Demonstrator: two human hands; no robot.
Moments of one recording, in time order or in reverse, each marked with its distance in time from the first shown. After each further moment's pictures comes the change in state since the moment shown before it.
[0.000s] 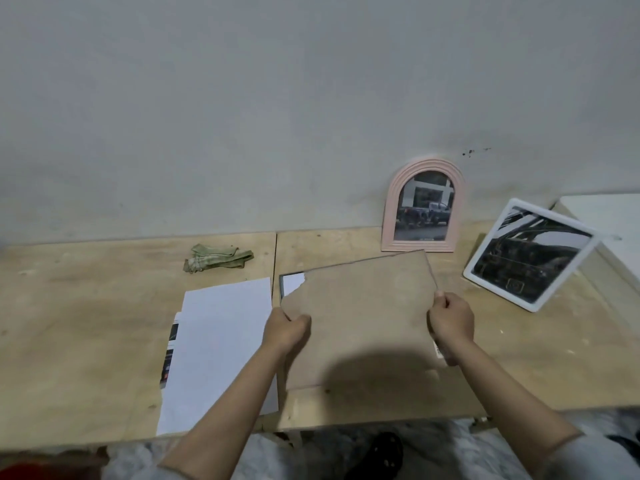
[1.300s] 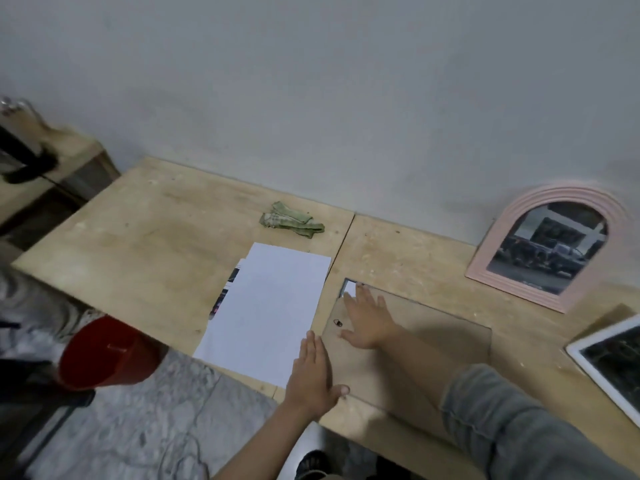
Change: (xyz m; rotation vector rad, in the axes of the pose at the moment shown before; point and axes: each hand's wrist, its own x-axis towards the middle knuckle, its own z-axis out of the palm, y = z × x) left_hand -0.046 -0.069 0.049 0.526 -0.120 -0.020; right_hand -0.032 -0.074 0.170 -0.940 -1.054 -0.989
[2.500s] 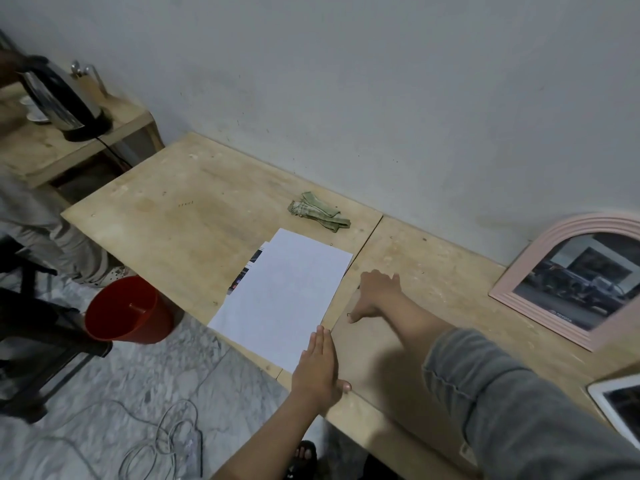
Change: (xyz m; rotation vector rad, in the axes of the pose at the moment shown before) left_hand -0.002 0.008 0.013 -0.028 0.120 -0.122; right_hand 0.034 -0.022 -0.056 -0.118 -0.054 0.094
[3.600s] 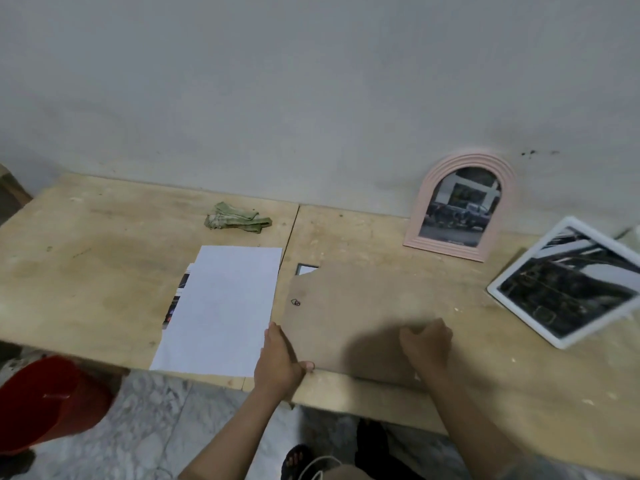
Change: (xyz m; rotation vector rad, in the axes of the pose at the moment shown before) left_hand 0.003 -0.010 -0.004 -0.204 0.090 0.061; right_hand -0.160 0.099 0.138 1.002 0.575 0.920
